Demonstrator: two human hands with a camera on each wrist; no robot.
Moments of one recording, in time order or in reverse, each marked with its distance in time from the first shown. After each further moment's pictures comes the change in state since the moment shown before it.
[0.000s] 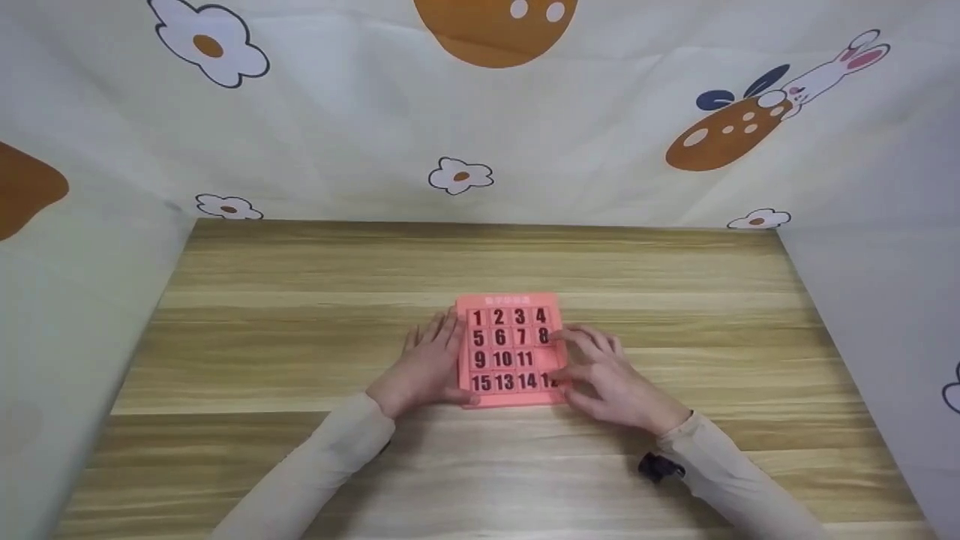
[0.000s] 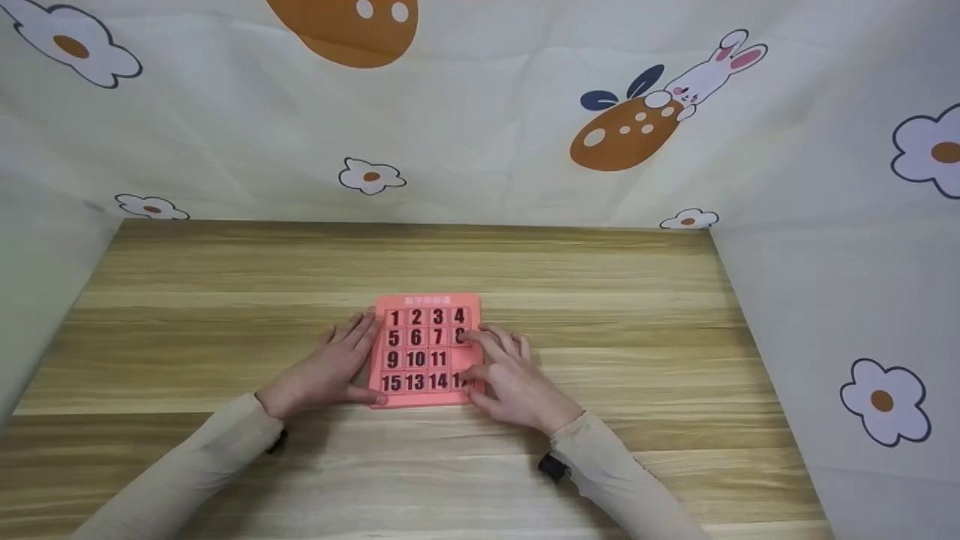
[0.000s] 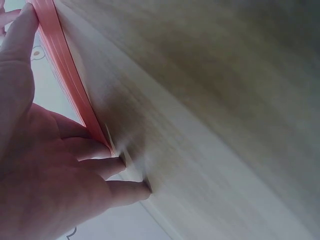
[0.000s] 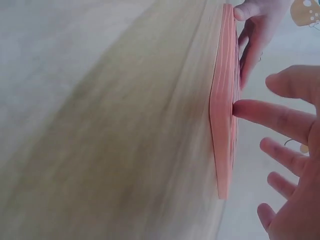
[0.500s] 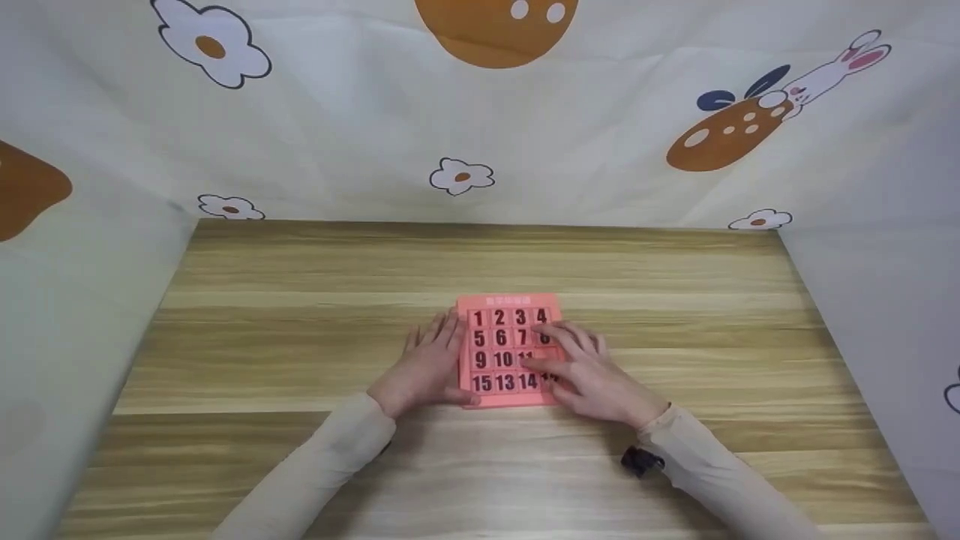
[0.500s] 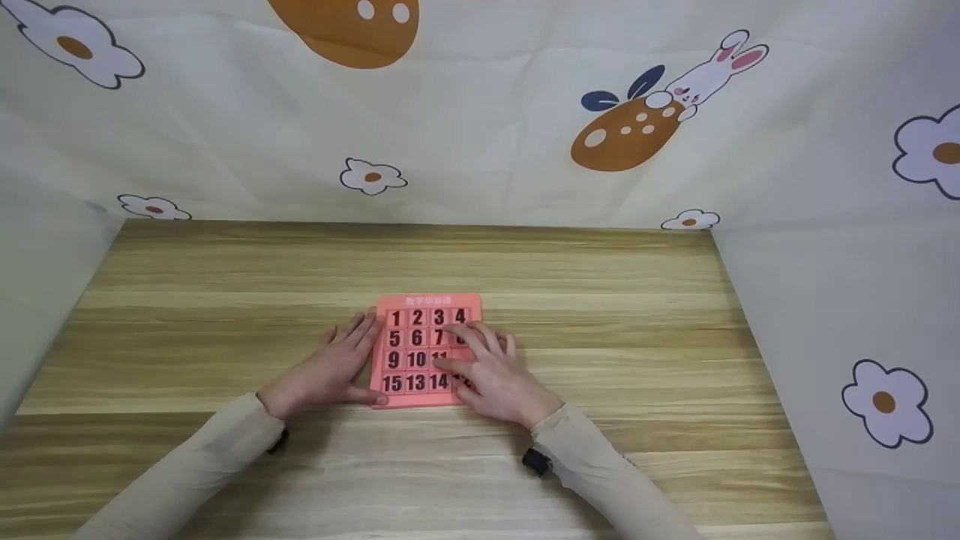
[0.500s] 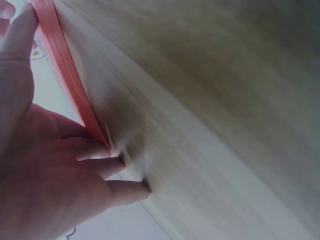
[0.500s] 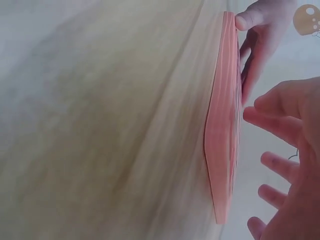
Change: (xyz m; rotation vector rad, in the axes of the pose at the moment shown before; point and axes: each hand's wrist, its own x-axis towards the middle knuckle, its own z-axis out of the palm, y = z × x) left_hand -0.001 0.000 -0.001 -0.006 -0.016 0.000; right_hand 0.017 -0.006 0.007 -0.050 -0.116 0.071
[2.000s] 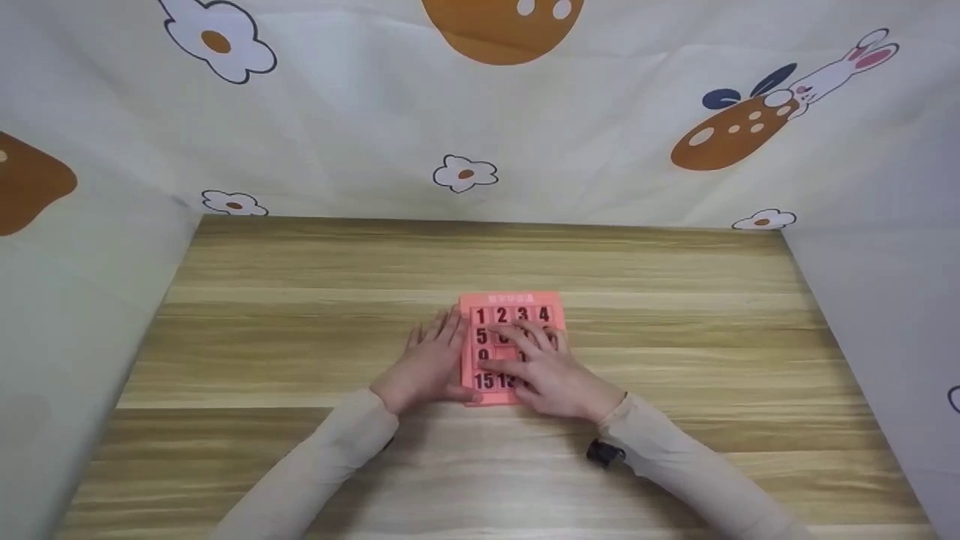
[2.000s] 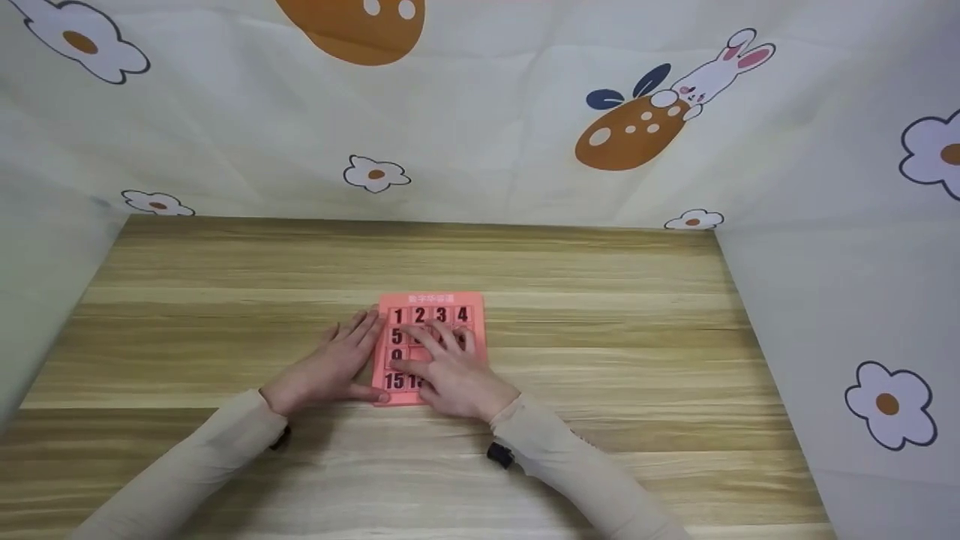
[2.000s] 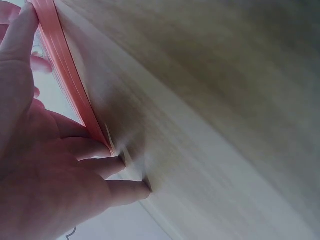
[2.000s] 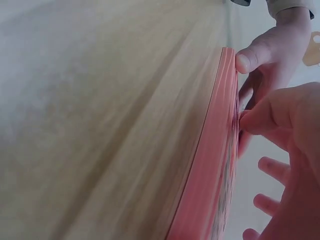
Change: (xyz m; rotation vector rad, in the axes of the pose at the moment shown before) left_hand -0.002 -0.001 0.001 0.020 0.027 0.023; right_hand 0.039 -0.030 0.014 -0.094 -0.105 -0.079
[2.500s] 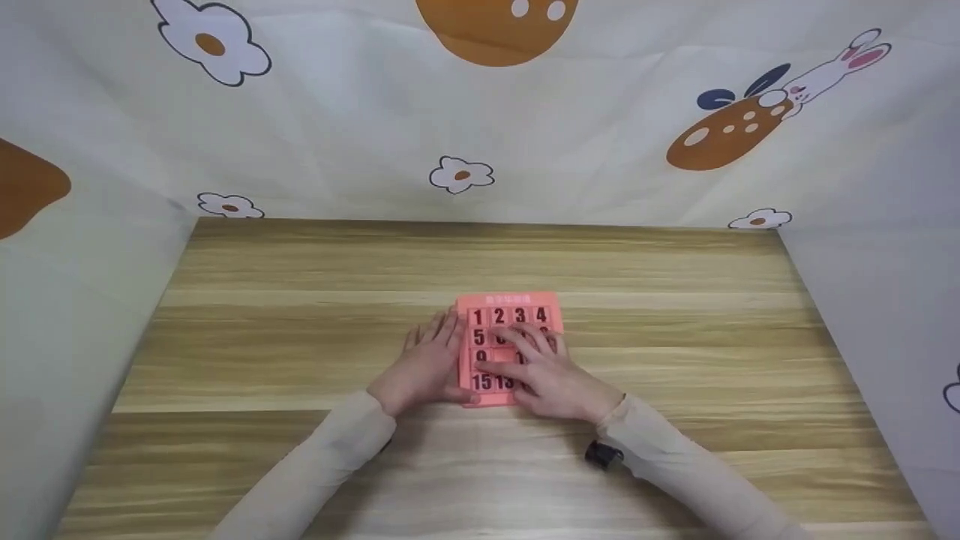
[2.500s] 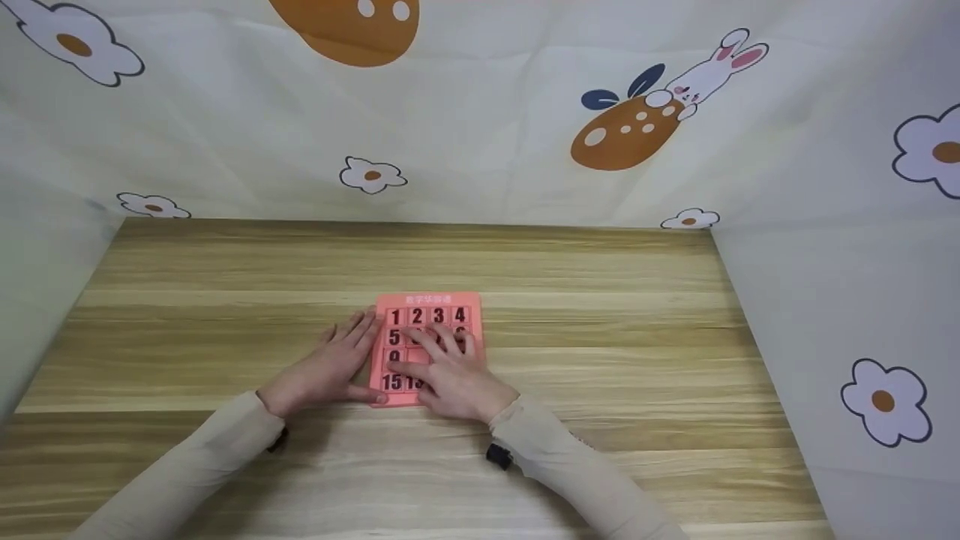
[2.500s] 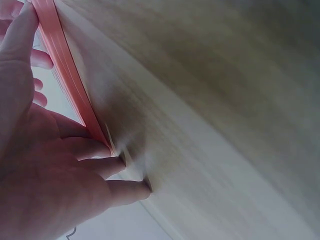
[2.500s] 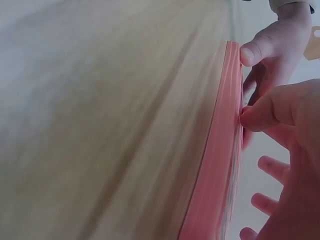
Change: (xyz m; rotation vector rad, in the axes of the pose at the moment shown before) left_hand 0.001 0.001 -0.001 0.000 0.002 0.003; right_hand -0.003 0.001 0.002 0.027 -0.025 0.017
